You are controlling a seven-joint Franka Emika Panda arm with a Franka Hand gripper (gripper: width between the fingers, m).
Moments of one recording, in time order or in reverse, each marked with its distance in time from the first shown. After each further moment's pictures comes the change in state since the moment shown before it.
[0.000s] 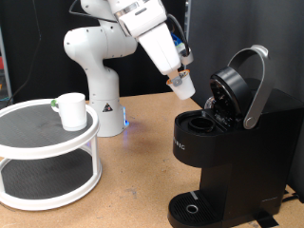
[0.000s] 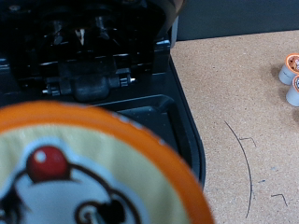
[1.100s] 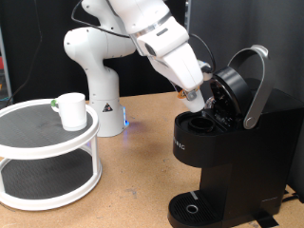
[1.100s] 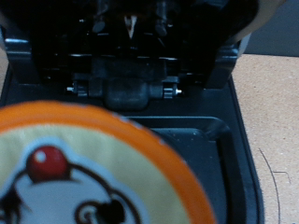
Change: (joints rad) arm 0.009 0.061 0.041 -0.015 0.043 0.010 -0.185
